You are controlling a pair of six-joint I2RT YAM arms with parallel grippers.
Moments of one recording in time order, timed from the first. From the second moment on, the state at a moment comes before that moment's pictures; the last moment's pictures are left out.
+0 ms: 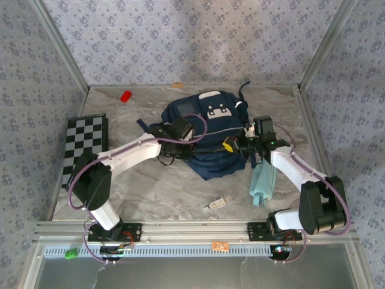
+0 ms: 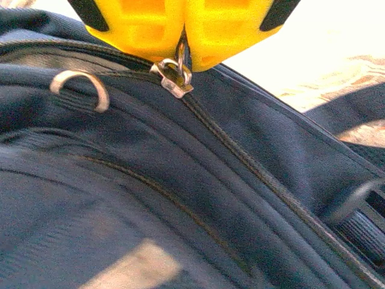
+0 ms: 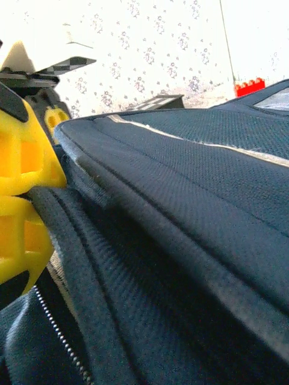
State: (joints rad) left arm -0.76 1.66 1.24 -0.68 0.01 -0.41; right arm 0.22 1.34 0.80 -0.24 -0.66 1.11
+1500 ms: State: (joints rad) left arm -0.69 1.31 1.01 -0.53 0.04 -0.47; right arm 0.26 1.14 1.01 -1.13 -0.19 0.71
